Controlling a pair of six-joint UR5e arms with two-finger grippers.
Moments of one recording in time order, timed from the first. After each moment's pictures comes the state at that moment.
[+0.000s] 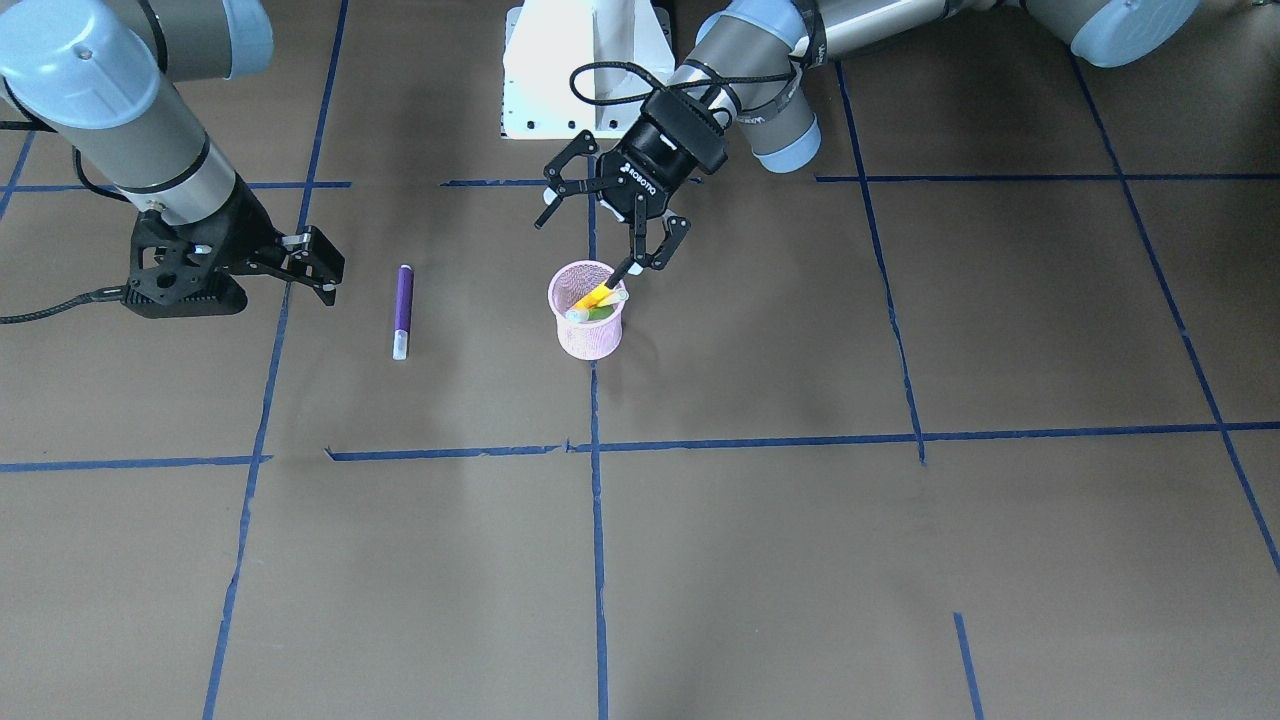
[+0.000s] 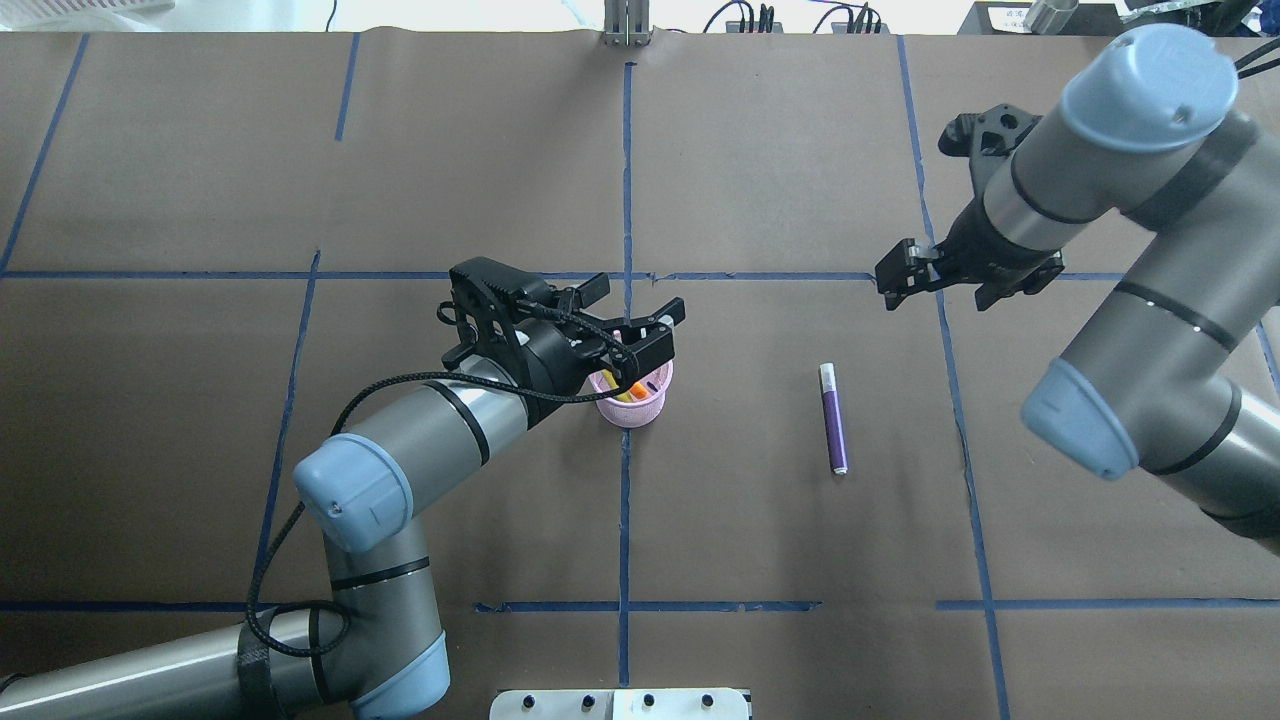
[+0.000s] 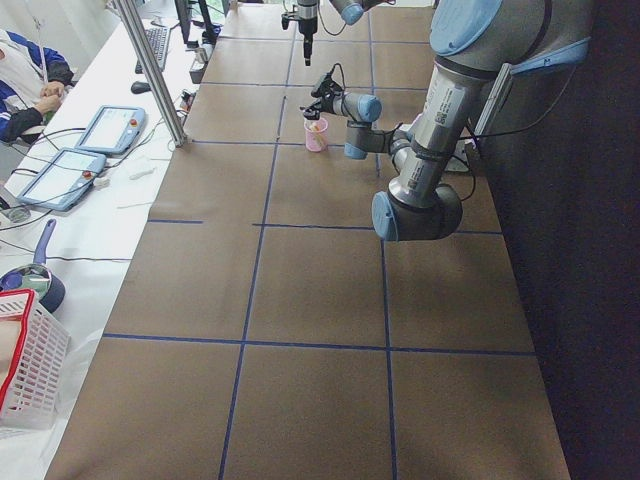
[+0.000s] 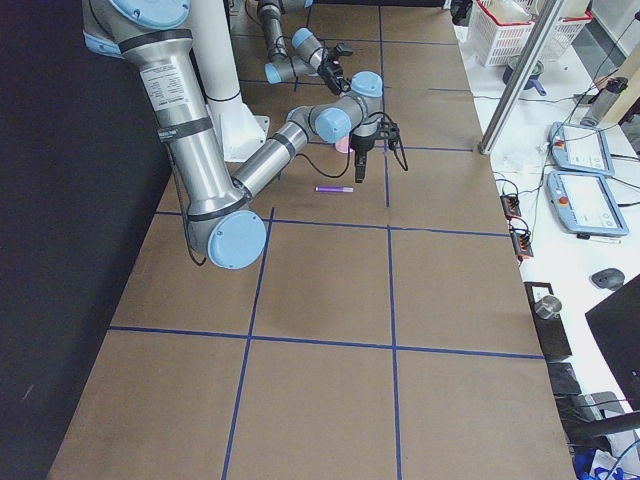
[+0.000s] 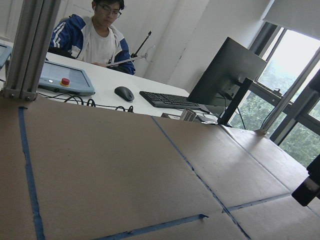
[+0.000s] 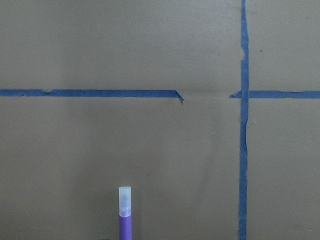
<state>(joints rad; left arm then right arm) -0.35 -2.15 -1.59 -2.80 -1.17 -0.93 0.82 -1.21 1.93 -1.67 2.08 0.92</state>
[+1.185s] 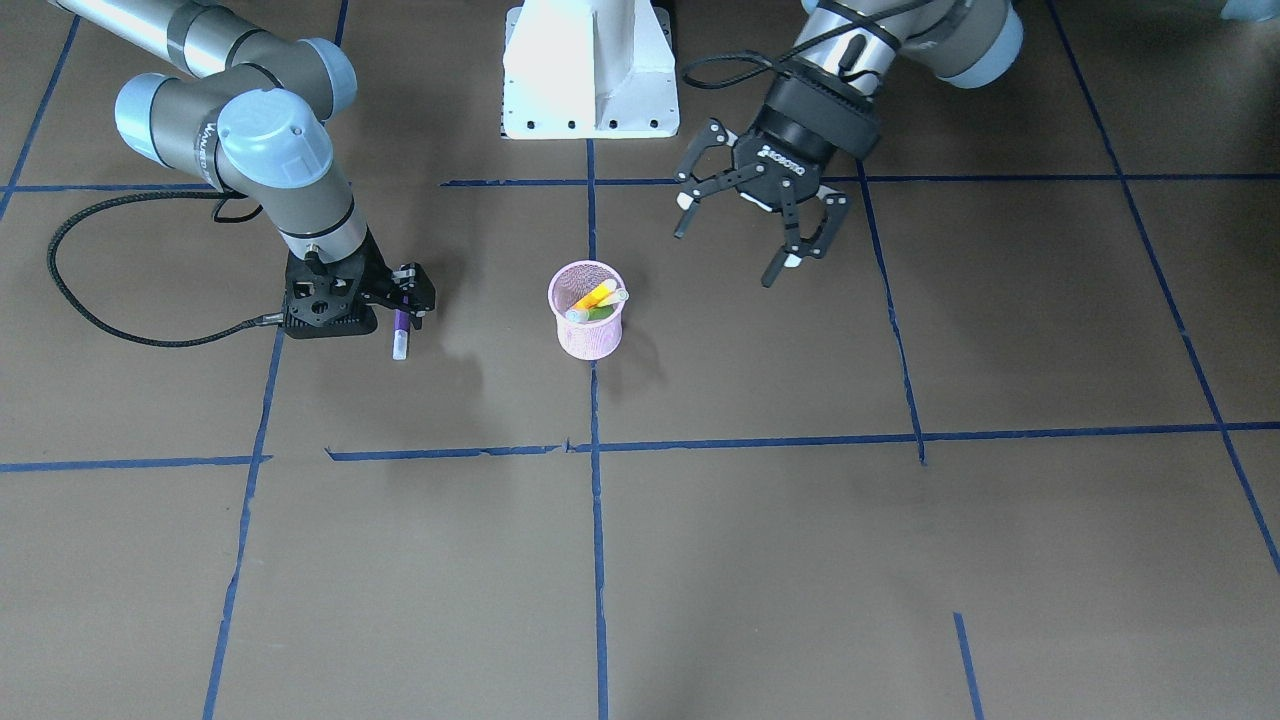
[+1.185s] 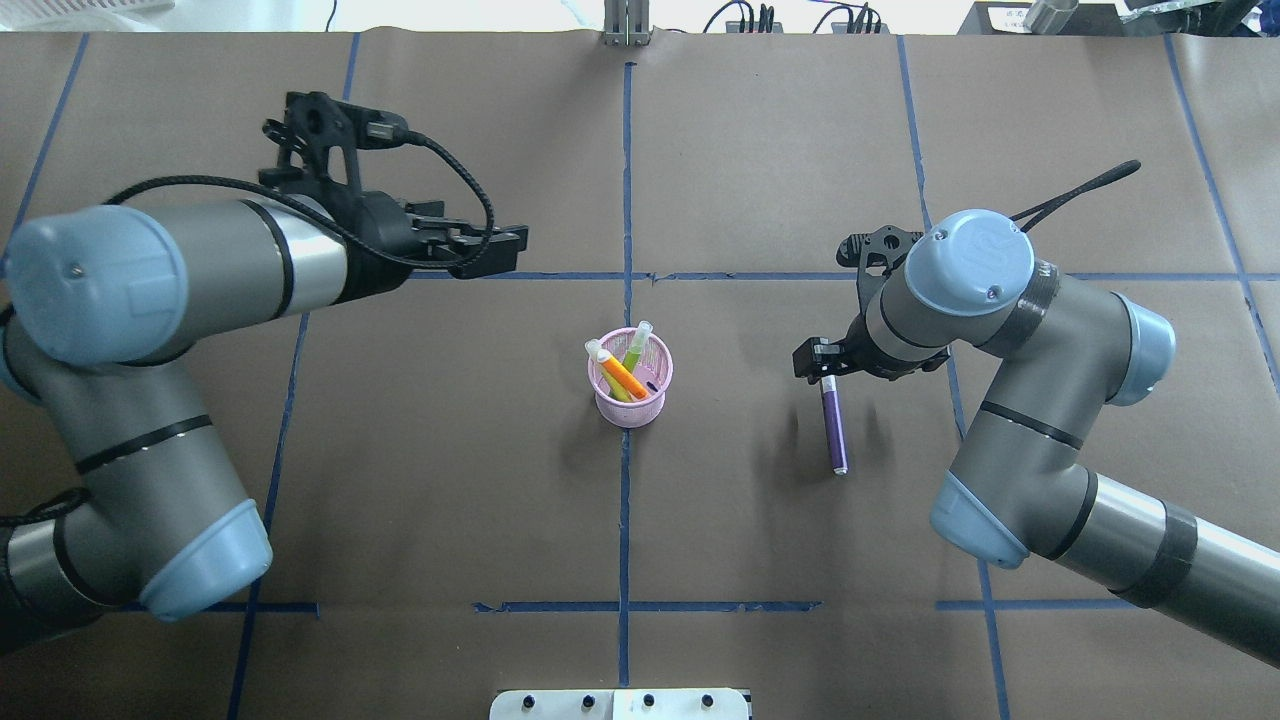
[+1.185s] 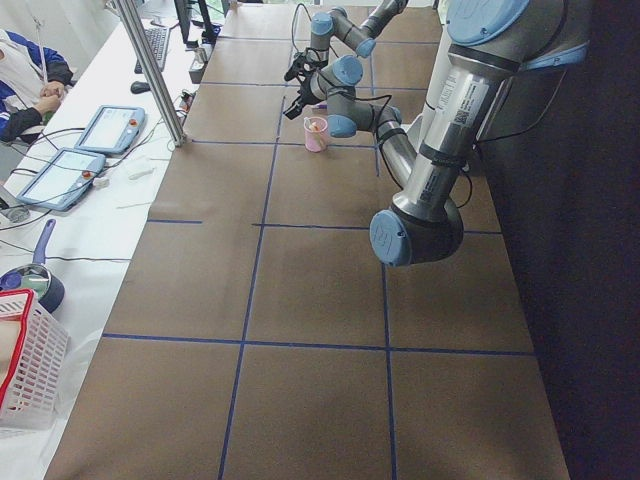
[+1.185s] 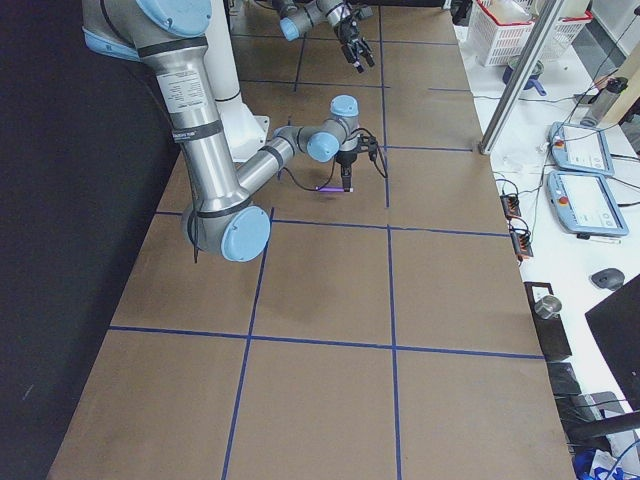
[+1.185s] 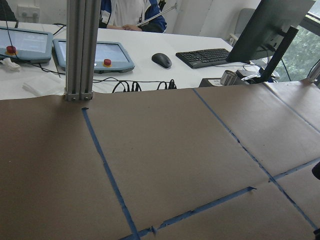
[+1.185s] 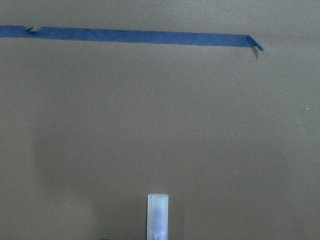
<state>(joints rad) -0.64 -1.97 -1.97 -2.18 -1.61 -0.93 0.62 -1.21 1.73 -1.40 1.93 1.07</state>
